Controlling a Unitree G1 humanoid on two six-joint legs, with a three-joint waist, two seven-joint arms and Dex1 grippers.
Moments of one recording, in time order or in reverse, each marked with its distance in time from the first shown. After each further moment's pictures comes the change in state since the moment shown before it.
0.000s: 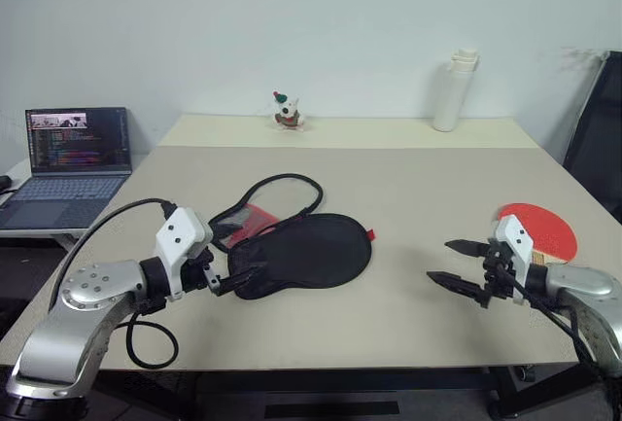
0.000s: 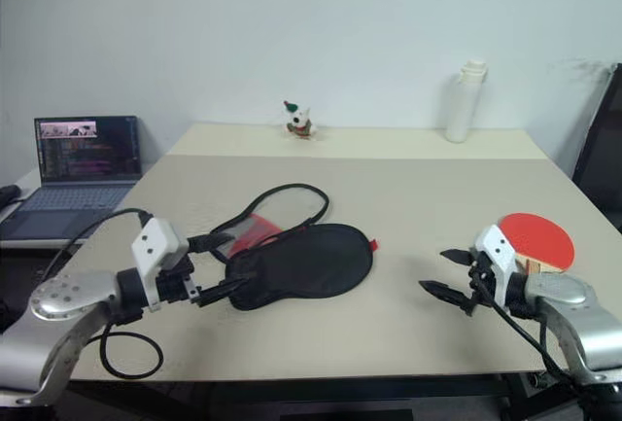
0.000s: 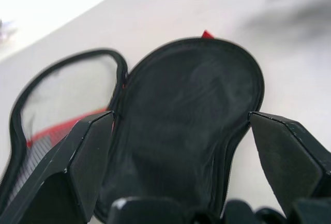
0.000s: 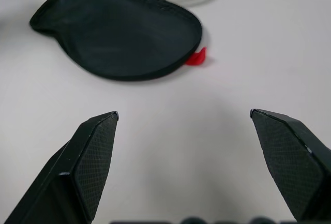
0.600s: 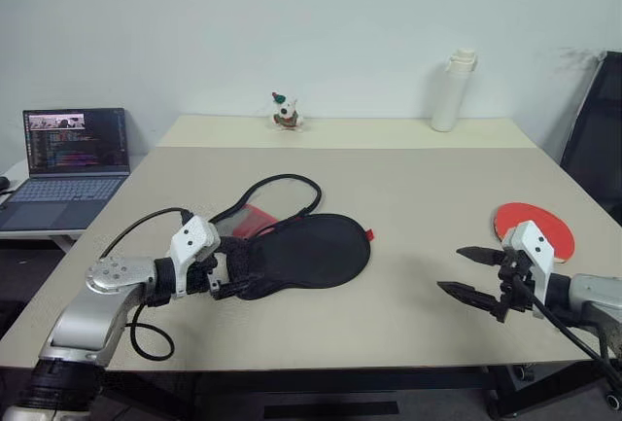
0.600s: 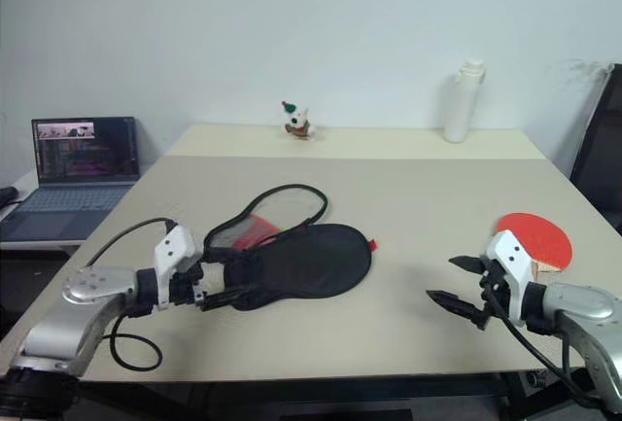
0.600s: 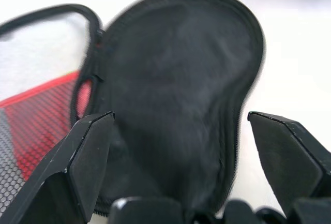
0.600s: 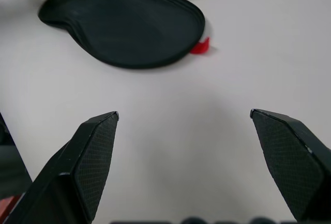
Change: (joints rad) left arm -0.180 0.040 -0.169 0.377 0.125 -0.206 -0.265; right arm 0.070 -0.011 -0.071 -0.184 0.089 0.108 -0.060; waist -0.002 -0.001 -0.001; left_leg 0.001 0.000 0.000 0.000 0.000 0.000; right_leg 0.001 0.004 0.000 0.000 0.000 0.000
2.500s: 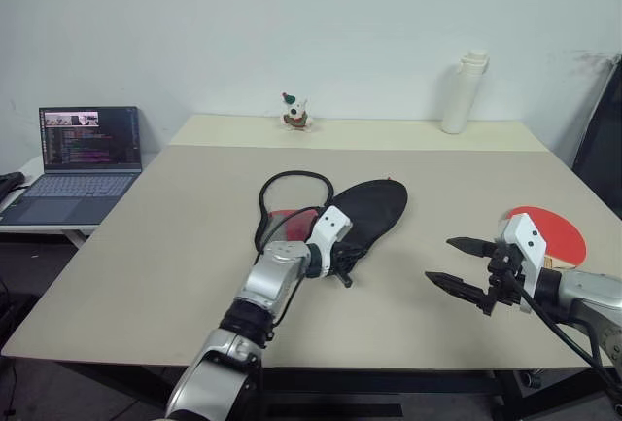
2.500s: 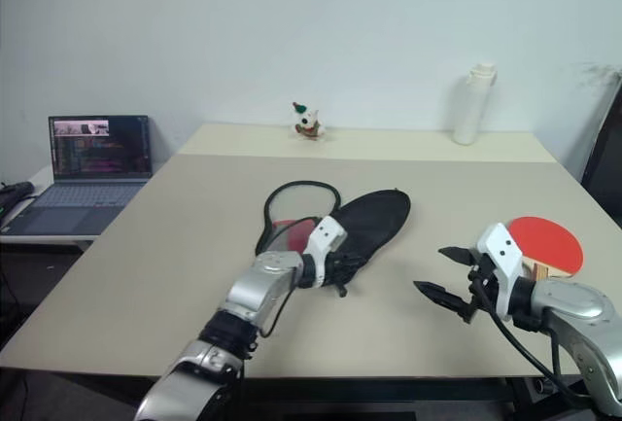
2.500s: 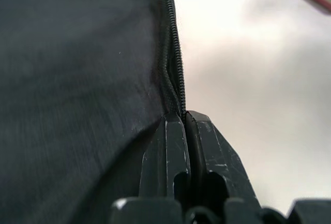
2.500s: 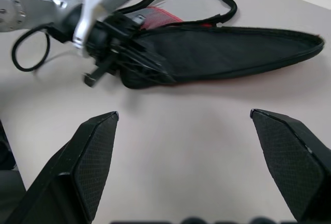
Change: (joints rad) left arm -0.466 -0.742 -0.244 0.484 0.244 0.172 0.384; right arm -0.008 -0.001 -0.006 -0.058 0.039 0.013 -0.098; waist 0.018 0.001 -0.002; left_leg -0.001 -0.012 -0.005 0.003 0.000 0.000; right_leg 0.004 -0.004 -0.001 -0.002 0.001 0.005
